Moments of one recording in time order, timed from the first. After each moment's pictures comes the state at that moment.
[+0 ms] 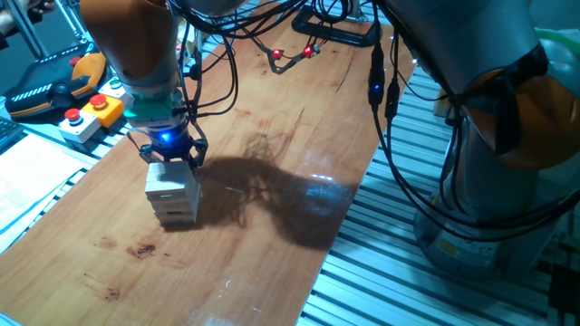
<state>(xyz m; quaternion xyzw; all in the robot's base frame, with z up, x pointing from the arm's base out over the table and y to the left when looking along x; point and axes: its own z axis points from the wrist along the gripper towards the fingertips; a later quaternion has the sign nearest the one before) 0.593 0.149 0.048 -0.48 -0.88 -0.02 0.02</state>
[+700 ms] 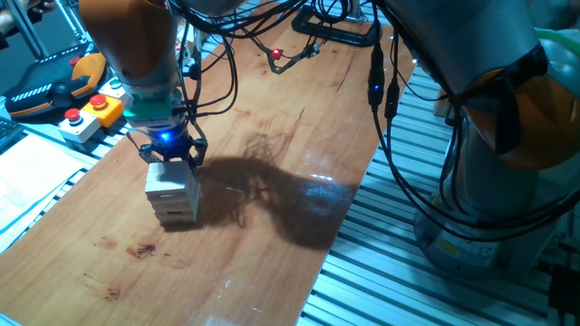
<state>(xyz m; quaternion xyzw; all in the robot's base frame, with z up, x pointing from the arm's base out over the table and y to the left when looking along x) 0.594 0.149 0.049 -0.48 -0.88 -0.02 0.02</state>
